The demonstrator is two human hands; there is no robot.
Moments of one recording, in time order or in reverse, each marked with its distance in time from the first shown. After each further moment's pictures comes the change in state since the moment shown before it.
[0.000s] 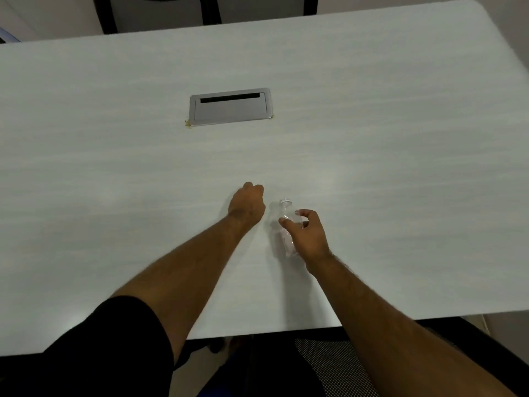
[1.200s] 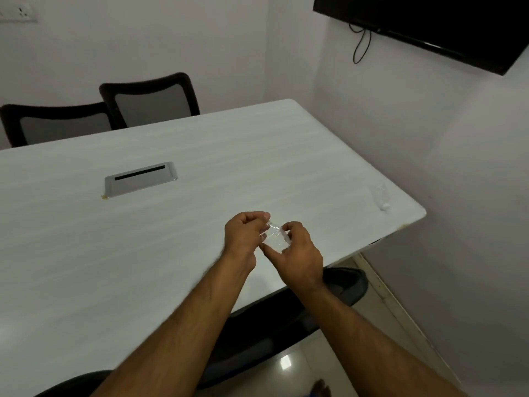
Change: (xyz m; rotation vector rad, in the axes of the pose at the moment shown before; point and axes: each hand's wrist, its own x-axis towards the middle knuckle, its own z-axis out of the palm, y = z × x) left_hand -0.257 0.221 -0.056 -1.485 -0.152 -0.101; right_hand -0.220 0.018 -0.174 -0.413 0.646 -0.503
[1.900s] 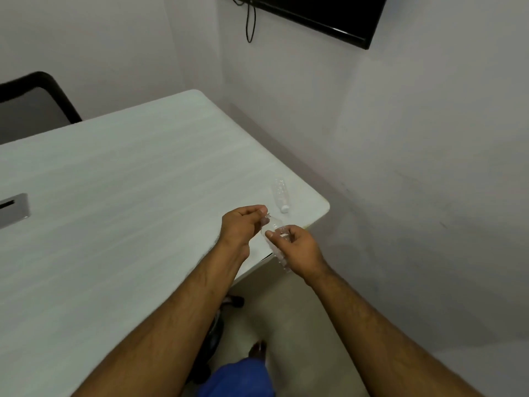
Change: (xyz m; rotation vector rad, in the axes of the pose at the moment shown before) left_hand 0.044 -0.093 0.344 0.127 -0.222 -0.087; right_hand 0.156 0.249 -0.210 0.388 -0.204 0.414
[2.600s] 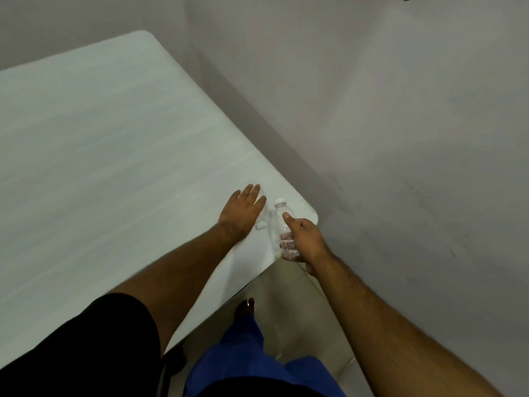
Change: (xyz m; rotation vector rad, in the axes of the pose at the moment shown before) left_hand 0.262 -0.064 0.083 1.983 -0.388 0.736; right_hand 0.210 0.043 -0.067 0.220 0.032 0.507
